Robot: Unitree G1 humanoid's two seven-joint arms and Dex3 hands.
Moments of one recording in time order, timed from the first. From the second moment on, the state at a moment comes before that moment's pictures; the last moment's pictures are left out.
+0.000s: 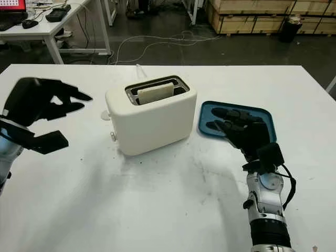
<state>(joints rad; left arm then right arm) -0.37 0.68 -0.01 0.15 0.54 -0.39 -0.06 -0.20 -0.24 -0.18 0.34 0.26 -0.33 0.32</state>
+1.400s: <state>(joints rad) -0.46 0.71 -0.13 0.26 0.68 -0.42 0.07 -0.19 -0.24 -0.19 0.32 0.25 -0.28 0.34</state>
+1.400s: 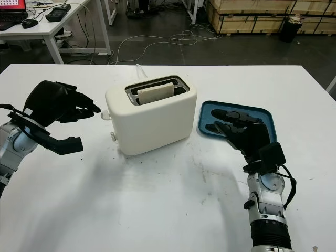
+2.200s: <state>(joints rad) -0.47 0.70 -0.14 0.25 0.67 -0.43 0.03 -0.18 -0.24 -0.18 0.31 0.24 -0.26 0.34</state>
